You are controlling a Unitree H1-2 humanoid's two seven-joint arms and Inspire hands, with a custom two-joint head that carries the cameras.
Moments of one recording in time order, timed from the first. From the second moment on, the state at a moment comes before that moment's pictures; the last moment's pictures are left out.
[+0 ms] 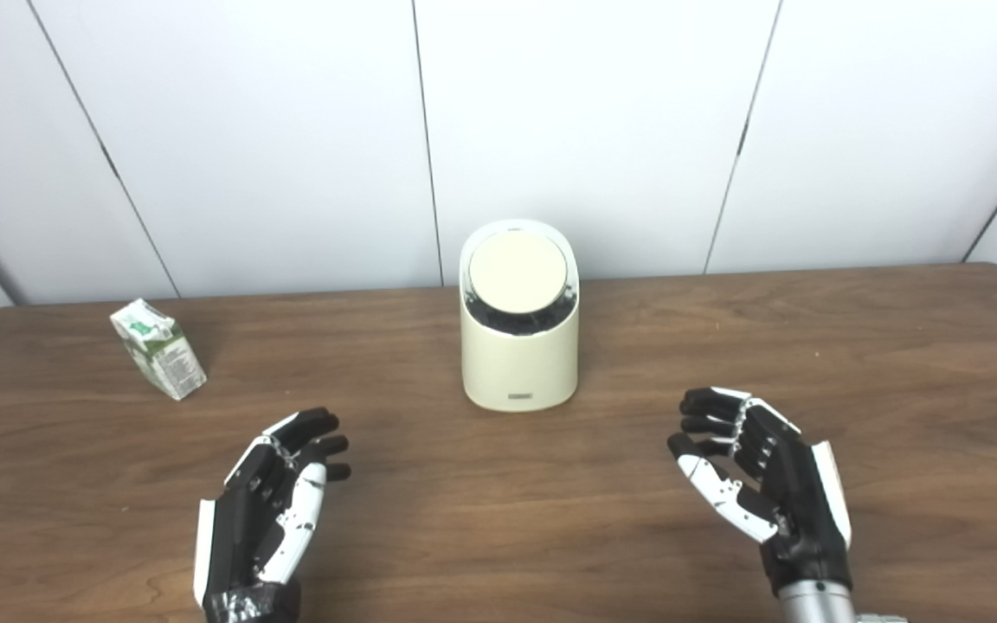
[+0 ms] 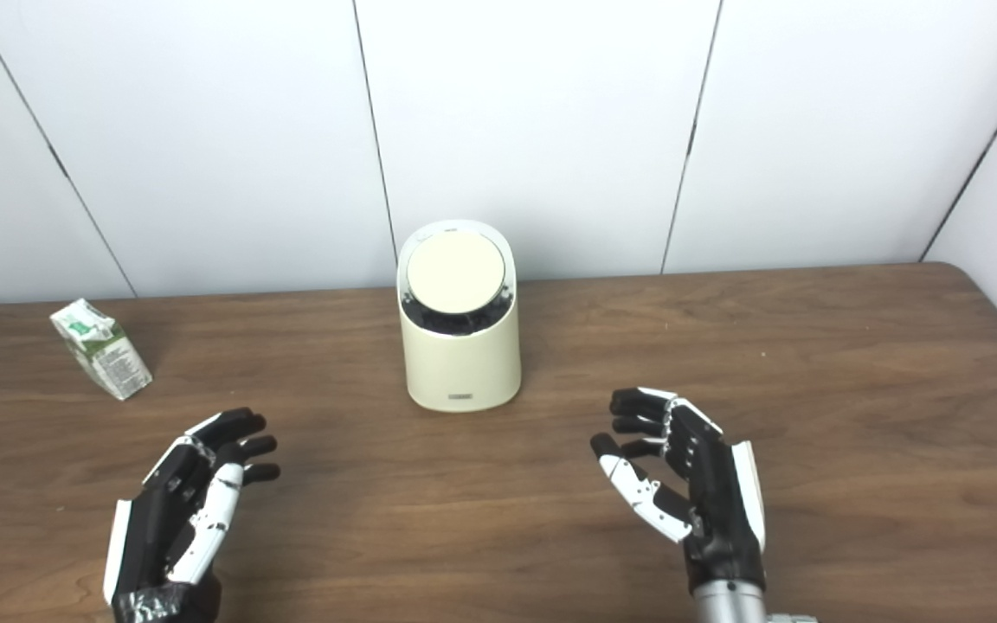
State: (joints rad) left arm 0.19 -0.10 0.00 -0.42 -0.05 0.03 0.10; right arm 0.14 0.06 0.01 -0.41 -0.23 0.12 -0.09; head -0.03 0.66
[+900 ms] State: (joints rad) left arm 0.19 -0.10 0.00 -0.42 -0.05 0.04 0.10; right arm 0.14 0.06 0.01 -0.42 -0.24 0.13 -0.09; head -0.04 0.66
